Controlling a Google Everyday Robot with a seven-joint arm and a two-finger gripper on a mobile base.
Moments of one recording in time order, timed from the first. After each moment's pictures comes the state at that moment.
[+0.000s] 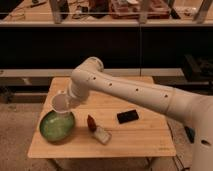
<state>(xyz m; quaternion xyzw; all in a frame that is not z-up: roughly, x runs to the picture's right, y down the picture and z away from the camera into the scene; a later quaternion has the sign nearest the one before) -0.163 0.068 0.688 0.01 -0.35 -0.72 0.61</state>
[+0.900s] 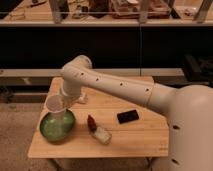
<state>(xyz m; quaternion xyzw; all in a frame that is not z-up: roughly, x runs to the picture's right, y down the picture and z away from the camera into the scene) -0.196 0.077 0.714 -0.03 -0.37 -0.72 0.58</state>
